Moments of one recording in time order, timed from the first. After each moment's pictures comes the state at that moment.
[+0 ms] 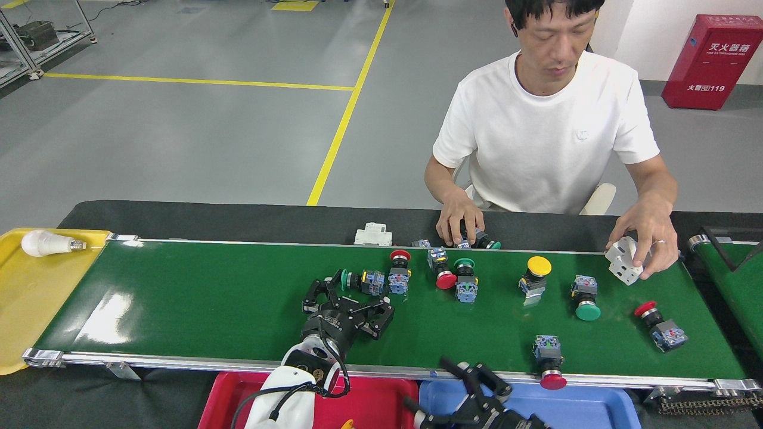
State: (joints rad) left arm -0.45 -0.15 -0.29 -0.94 -1.67 -0.08 0.02; right arm 0.09 0.10 -0.05 -1.69 1.18 -0.66 0.23
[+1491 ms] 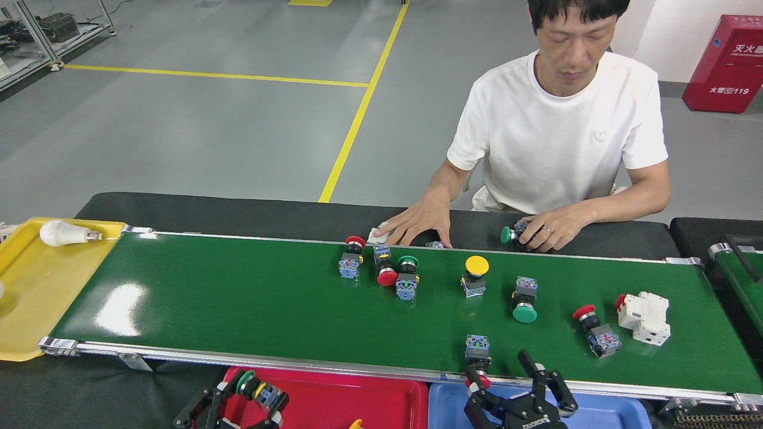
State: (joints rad) left arm 0.32 0.09 0.11 -1.73 -1.56 -0.66 0.08; right arm 0.17 0.06 0.13 -1.63 1.36 -0.26 0.03
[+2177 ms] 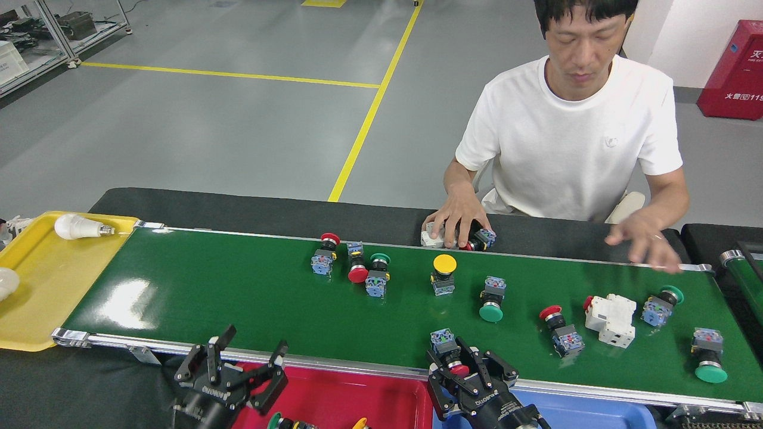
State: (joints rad) left arm -0.12 -0.03 0.13 -1.45 -1.55 -0.36 -0.08; right arm 0.05 0.07 0.20 -1.55 1.36 -0.27 0.12
